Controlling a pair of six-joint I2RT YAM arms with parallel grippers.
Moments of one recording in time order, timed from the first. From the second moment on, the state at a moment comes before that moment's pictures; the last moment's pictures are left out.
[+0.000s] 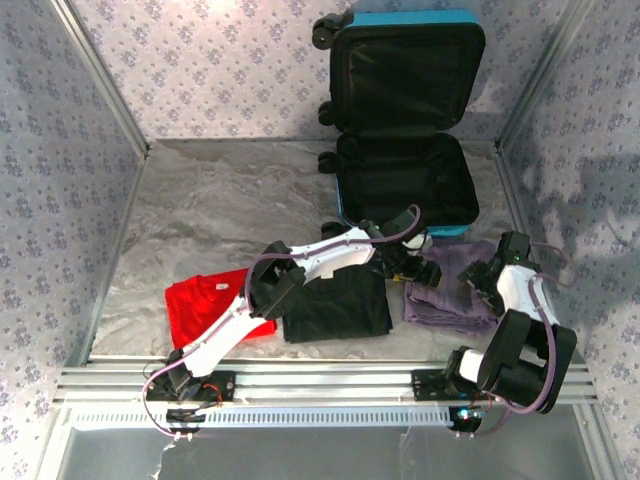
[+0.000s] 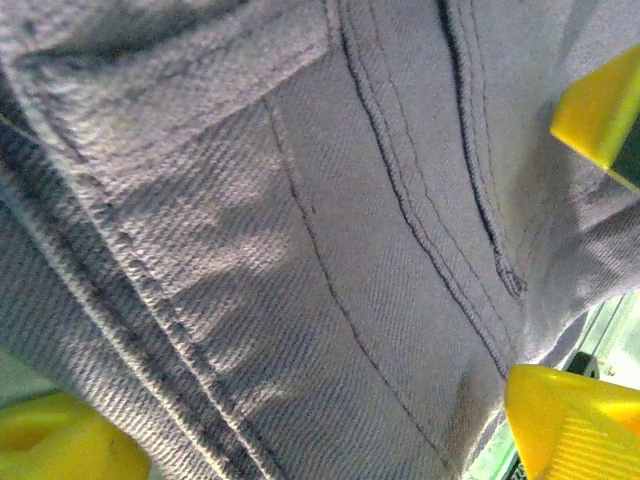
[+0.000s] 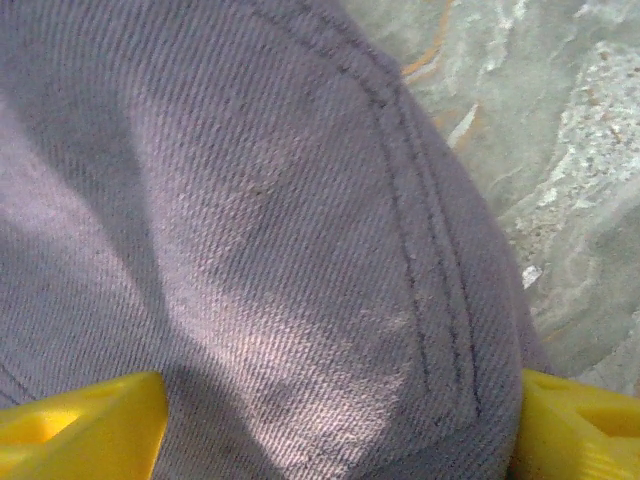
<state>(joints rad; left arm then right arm) -1.05 2.51 2.19 -0.68 0.47 -0.64 -0.39 1.23 0.64 -0.68 -0.01 0.43</state>
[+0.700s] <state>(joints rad) -1.05 2.50 2.20 -0.73 0.43 -0.58 -0.36 1.08 0.65 -0.73 -0.09 0.41</state>
